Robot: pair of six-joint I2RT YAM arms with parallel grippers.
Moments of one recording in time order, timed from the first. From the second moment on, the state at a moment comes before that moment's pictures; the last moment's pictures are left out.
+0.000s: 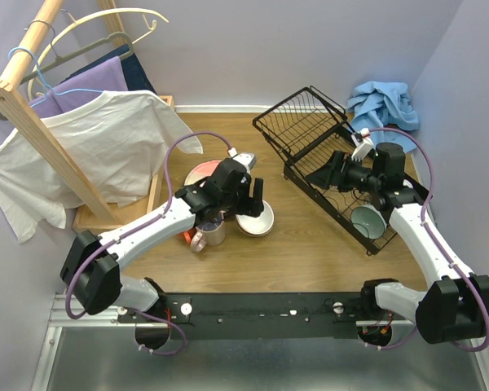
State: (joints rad) left arm -0.78 1.36 1.05 -0.41 -0.04 -0.46; right arm 0.11 1.14 0.84 -0.18 -0.66 0.42
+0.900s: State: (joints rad) left arm -0.71 1.20 0.94 -0.30 0.07 -0.51; right arm 0.11 1.16 0.98 -0.33 -0.44 0.28
